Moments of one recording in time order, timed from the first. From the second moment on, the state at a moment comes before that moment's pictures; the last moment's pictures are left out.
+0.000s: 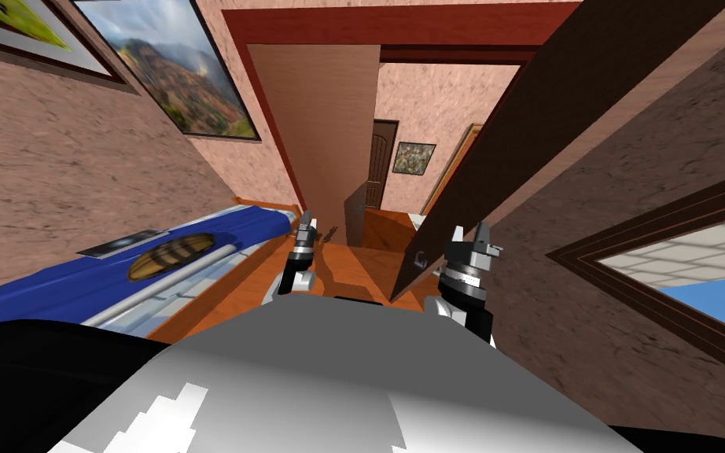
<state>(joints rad) 0.36 0.03 0.01 -2.01 -0.03 -0.50 -0.11</state>
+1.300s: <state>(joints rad) 0.20 0.06 0.01 -1.59 0.07 -0.60 -0.16</state>
